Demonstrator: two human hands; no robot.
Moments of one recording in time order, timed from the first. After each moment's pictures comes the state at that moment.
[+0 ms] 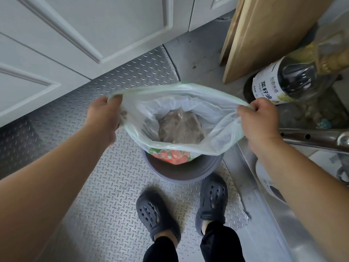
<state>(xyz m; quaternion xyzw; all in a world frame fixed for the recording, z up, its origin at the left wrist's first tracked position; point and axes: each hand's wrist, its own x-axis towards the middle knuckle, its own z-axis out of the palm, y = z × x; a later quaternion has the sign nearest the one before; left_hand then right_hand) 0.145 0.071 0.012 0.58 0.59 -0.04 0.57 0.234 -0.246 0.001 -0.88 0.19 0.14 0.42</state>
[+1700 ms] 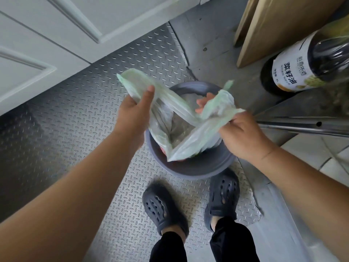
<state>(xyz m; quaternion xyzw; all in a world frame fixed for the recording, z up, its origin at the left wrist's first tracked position) 0.124 0.026 -0.031 0.53 0.49 -0.06 0.69 0.177 -0.191 0.011 -0.74 -0.05 0.37 0.56</state>
